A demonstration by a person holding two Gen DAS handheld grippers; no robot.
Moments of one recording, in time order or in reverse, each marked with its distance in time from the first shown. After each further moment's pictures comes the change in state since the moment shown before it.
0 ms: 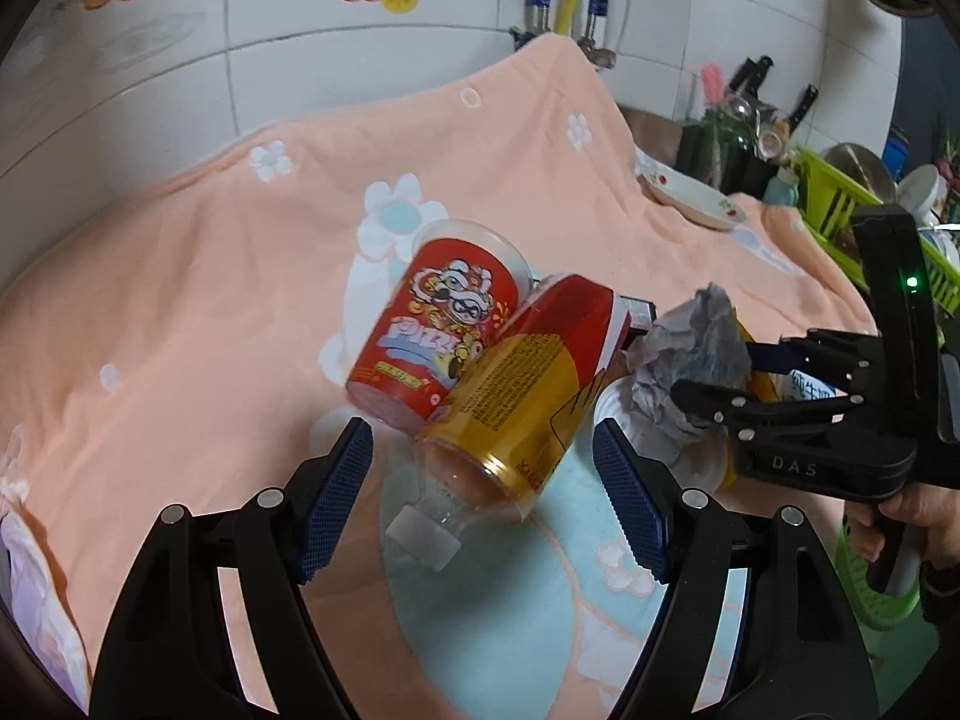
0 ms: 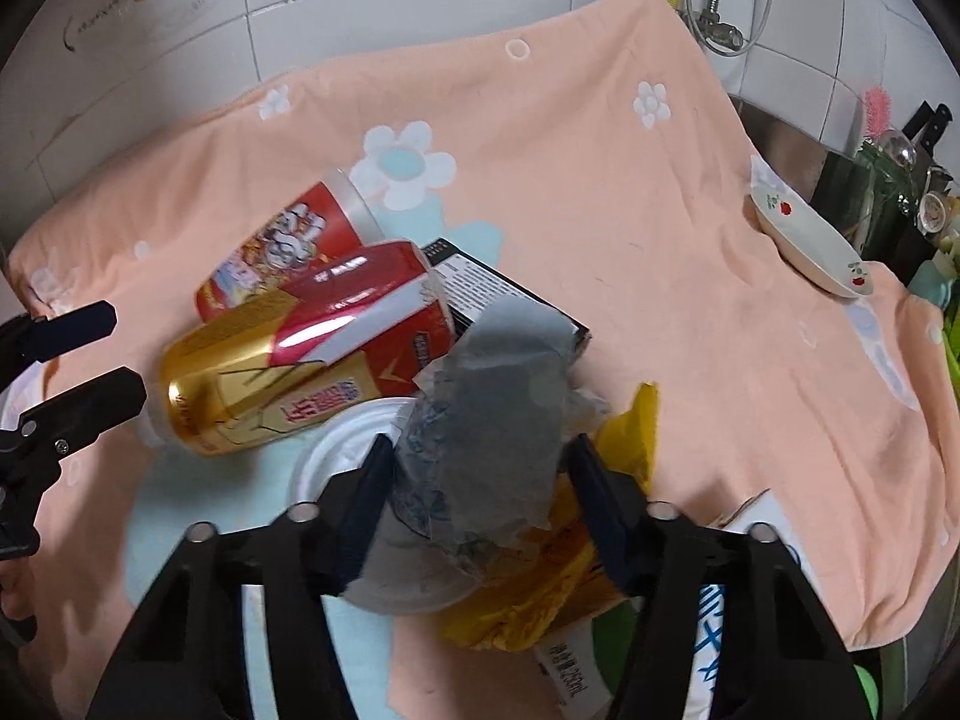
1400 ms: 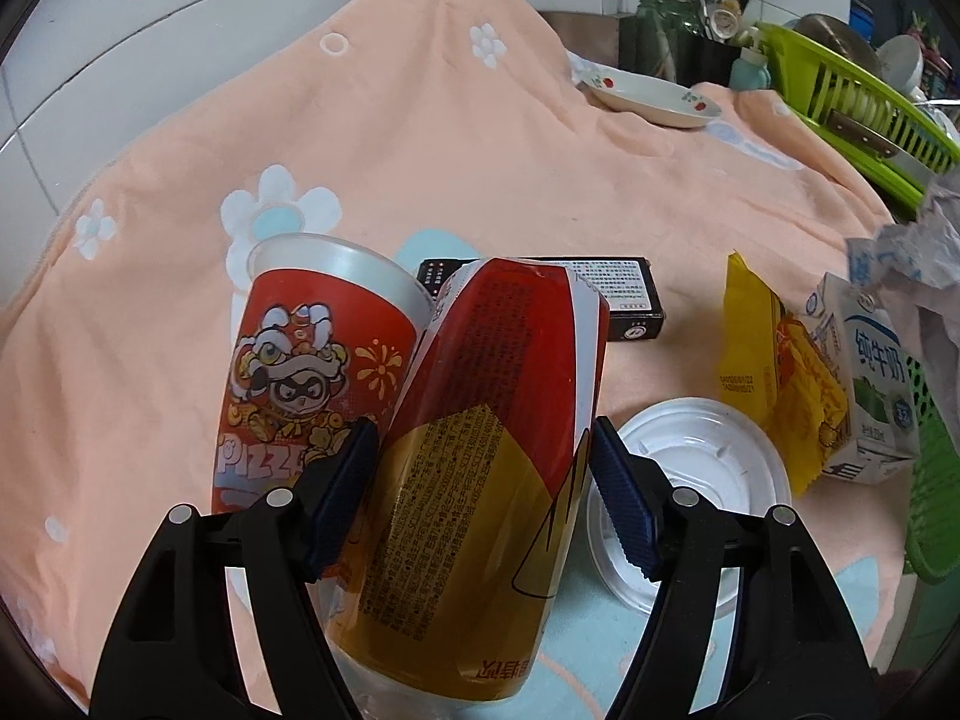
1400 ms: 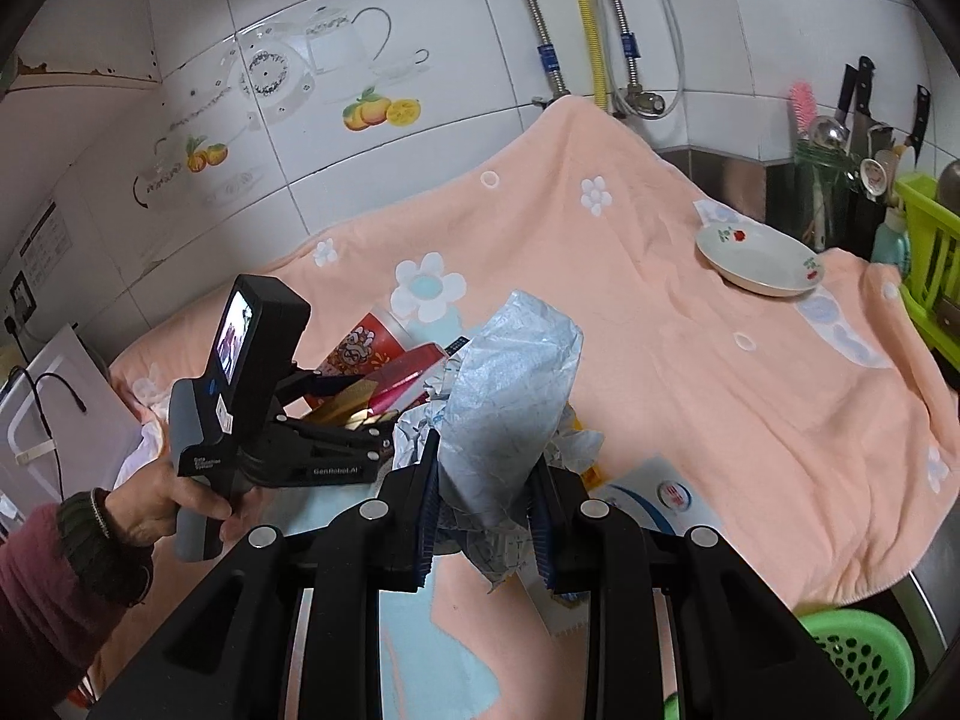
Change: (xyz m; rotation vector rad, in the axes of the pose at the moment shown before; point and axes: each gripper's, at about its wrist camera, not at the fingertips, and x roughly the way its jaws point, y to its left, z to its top) left arm 0.093 -0.042 0.035 0.245 0.142 -0.035; right arm -0.122 -0.052 -0.033 0.173 -0.237 0.173
